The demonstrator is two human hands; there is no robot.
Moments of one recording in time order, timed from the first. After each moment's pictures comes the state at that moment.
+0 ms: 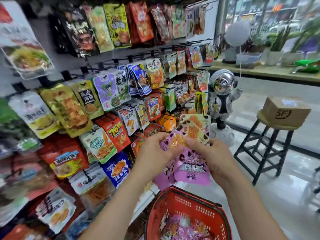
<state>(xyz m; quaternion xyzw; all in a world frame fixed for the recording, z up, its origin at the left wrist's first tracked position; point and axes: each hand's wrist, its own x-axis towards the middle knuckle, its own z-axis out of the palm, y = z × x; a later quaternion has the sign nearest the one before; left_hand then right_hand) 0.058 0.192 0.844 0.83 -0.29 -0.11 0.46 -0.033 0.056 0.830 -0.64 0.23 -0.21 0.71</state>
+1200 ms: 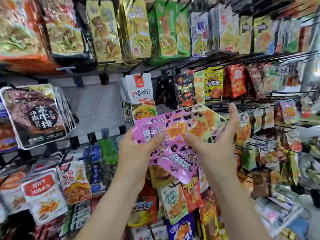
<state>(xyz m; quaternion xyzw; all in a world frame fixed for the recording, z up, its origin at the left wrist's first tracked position) 0.204 0.372 0.979 0.63 -0.15 0.13 0.75 0.177 0.218 0.962 -0.62 -0.07 -0.37 0.69</state>
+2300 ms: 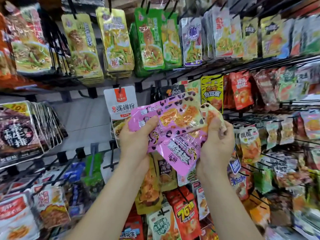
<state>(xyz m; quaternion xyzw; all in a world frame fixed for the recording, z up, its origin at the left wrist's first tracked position) 0.284 0.287 1.017 0.51 -0.10 0.18 0.84 0.272 0.154 0.984 -0.43 -0.01 -0.44 0.79</state>
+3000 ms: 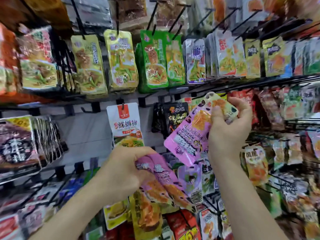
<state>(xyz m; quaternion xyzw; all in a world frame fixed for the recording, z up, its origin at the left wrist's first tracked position) 0.241 0.334 1.042 0.85 -0.33 0.21 0.36 0.291 0.132 1.055 -0.45 -0.07 -0.57 0.68</state>
